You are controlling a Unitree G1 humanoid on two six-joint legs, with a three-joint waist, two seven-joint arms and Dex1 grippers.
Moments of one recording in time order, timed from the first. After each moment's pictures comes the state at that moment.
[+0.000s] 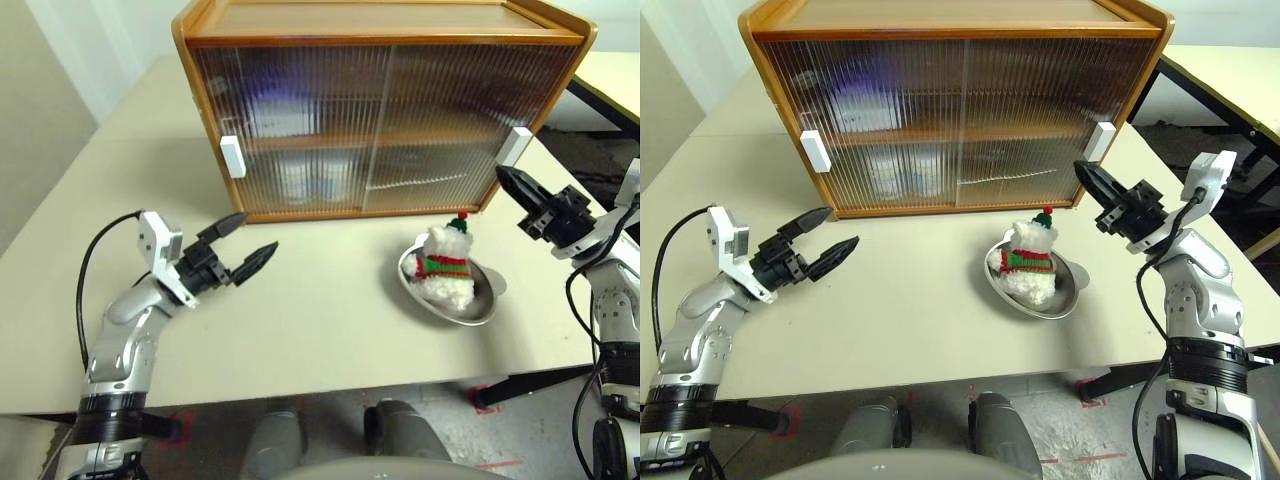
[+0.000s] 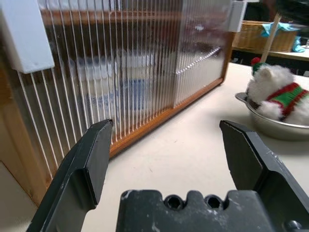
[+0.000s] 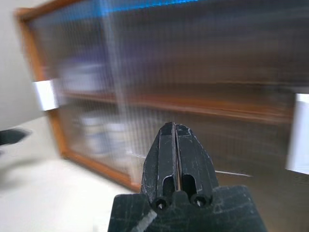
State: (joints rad) left arm -0.06 0.47 0.18 0.00 -0.51 0.04 -0.96; right arm -0.30 -0.52 -0.36 0.21 0.60 0.04 0.91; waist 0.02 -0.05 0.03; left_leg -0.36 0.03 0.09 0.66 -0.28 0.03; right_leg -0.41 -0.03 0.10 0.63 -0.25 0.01
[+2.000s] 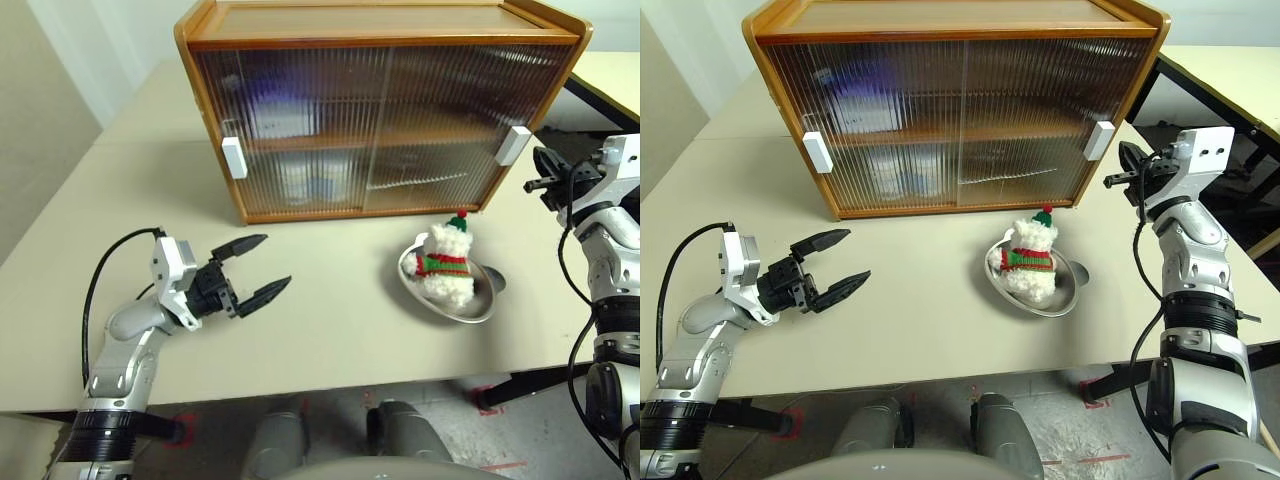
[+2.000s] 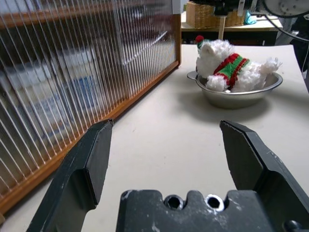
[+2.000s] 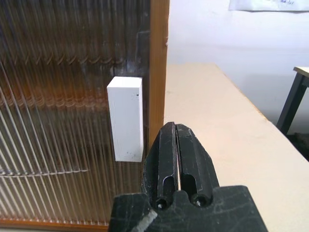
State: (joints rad) left arm -0.01 0.51 0.10 -0.02 -0.47 -0.08 -1.05; right arm -0.53 -0.56 -0.33 0.58 0.28 -0.09 0.50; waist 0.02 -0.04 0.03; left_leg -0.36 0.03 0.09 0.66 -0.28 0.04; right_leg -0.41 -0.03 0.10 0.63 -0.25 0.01
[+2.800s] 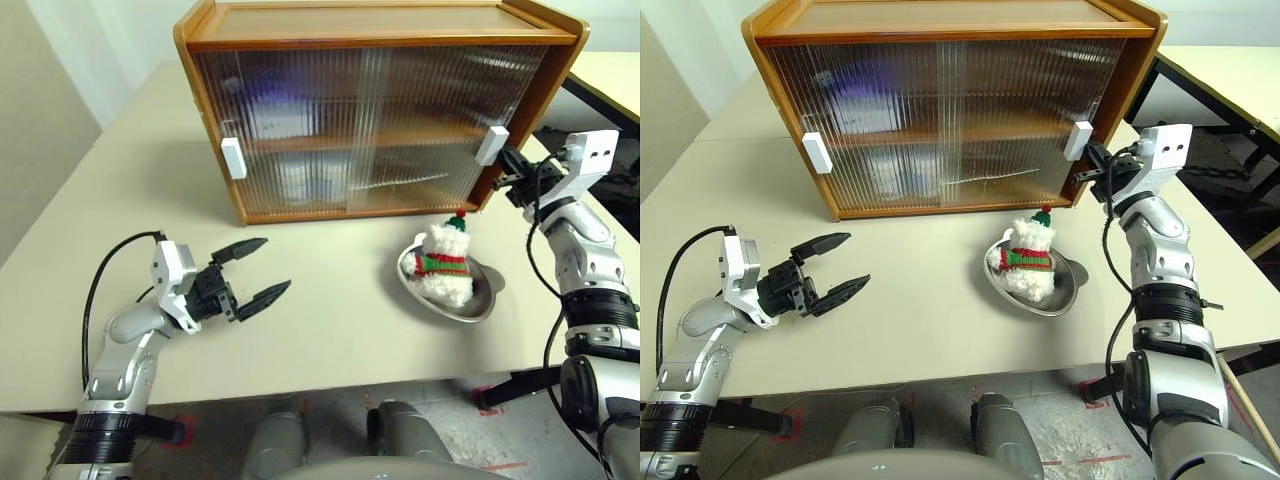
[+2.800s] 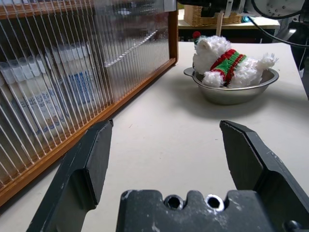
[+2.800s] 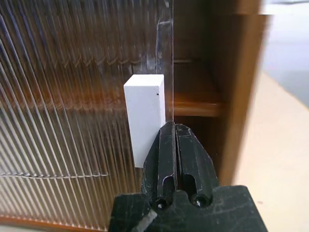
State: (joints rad) left arm 0.00 0.51 0.10 -0.01 -0.47 -0.10 -1.07; right arm -0.58 -0.45 -0.26 0.55 0.29 -0.06 0.53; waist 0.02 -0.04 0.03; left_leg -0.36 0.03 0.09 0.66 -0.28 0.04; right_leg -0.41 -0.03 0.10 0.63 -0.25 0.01
